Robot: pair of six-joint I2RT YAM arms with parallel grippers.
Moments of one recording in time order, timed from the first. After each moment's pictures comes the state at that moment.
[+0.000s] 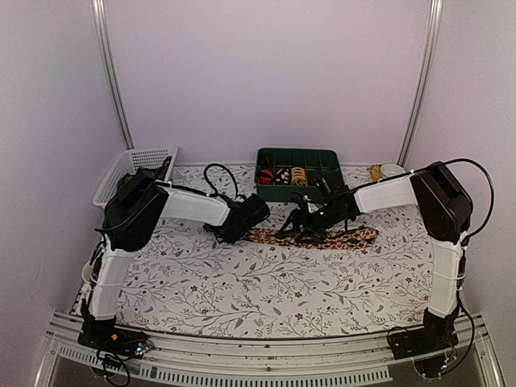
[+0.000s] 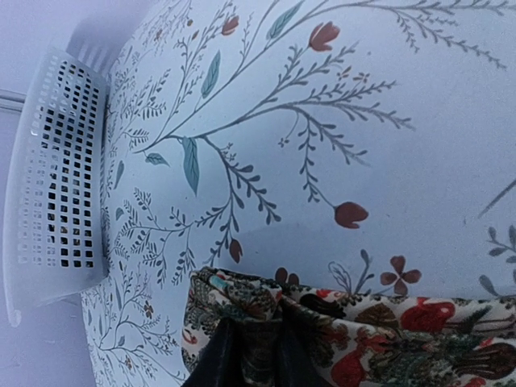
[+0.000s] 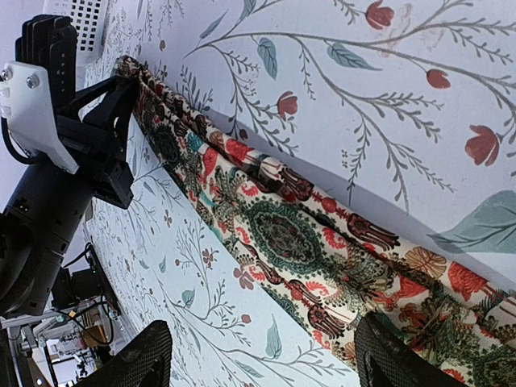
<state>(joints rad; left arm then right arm) -0.82 2.30 1.57 -0.60 -0.90 -0.26 0.58 2.04 1.27 -0.20 -0.63 0.59</state>
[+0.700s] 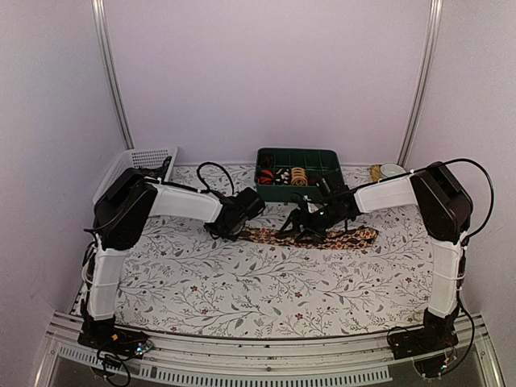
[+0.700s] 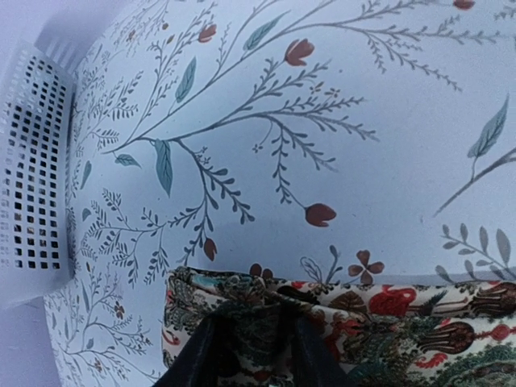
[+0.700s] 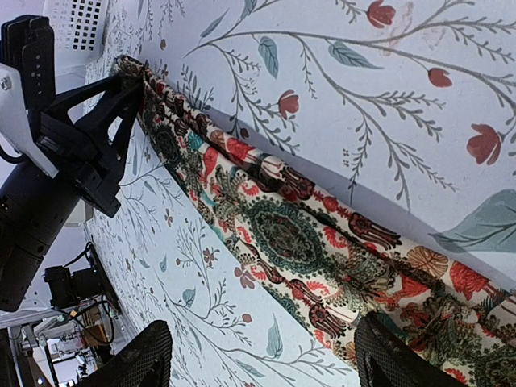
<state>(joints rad) -0.80 2.23 1.52 -0.53 -0.78 -0.27 0.58 2.04 1.27 -0.20 -0.63 0.59</state>
